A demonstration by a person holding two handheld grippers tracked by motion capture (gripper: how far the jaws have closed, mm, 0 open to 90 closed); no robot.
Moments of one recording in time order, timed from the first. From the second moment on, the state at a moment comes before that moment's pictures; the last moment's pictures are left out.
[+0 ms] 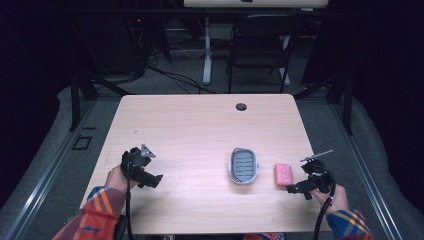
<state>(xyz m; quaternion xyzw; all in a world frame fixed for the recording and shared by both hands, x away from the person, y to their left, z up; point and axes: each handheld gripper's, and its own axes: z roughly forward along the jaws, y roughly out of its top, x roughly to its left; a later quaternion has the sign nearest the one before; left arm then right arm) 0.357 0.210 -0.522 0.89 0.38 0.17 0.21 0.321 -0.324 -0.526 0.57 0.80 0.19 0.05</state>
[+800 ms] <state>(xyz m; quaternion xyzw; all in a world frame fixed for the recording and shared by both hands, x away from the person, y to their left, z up) 0.358 0.207 -0.521 0.89 0.37 0.16 0.21 0.317 -0.320 -0.526 0.57 0.79 0.20 0.05</state>
